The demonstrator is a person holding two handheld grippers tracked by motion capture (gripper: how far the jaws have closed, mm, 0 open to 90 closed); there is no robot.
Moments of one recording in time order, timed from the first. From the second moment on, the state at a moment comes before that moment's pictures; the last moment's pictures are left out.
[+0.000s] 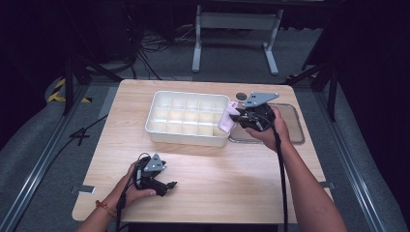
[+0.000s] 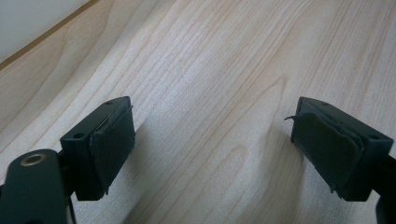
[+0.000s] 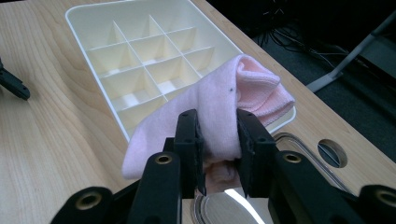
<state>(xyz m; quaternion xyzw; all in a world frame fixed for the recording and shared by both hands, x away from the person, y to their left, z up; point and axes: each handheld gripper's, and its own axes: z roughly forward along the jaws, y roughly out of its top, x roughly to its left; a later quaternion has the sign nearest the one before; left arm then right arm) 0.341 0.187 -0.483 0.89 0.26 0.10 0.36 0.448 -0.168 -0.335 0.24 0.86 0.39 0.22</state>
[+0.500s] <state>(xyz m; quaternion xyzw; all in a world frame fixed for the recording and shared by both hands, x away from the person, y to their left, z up) 0.341 0.187 -0.483 0.89 0.26 0.10 0.36 0.460 -0.153 -0.345 0.24 0.87 0.36 0.22</state>
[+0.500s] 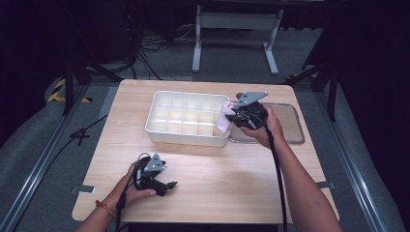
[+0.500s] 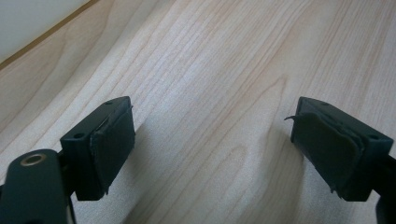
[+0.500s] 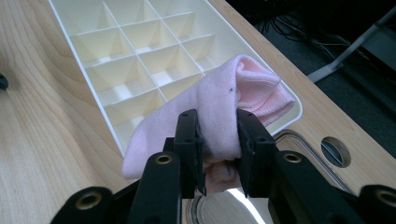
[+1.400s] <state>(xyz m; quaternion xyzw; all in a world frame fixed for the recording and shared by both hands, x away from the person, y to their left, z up) 0.340 0.187 -0.483 0.89 0.26 0.10 0.36 0.470 -0.130 -0.373 0.22 0.90 0.29 0.24</state>
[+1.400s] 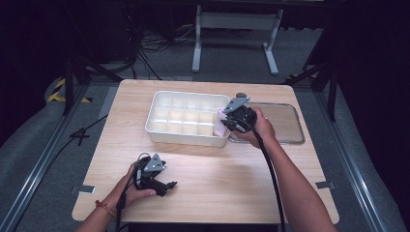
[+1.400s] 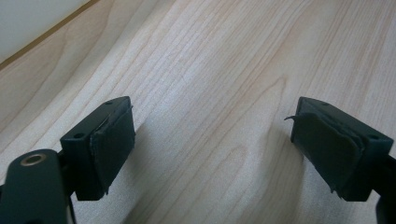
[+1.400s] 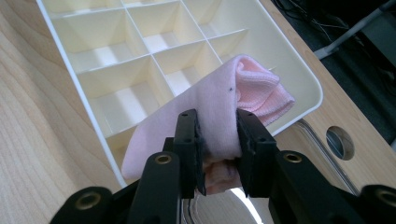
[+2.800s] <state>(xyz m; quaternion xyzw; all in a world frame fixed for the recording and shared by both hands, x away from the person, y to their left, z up) 0.340 0.187 -0.483 0.89 0.26 0.10 0.36 0.491 -0.117 -0.403 0.20 0.94 0.24 0.13</state>
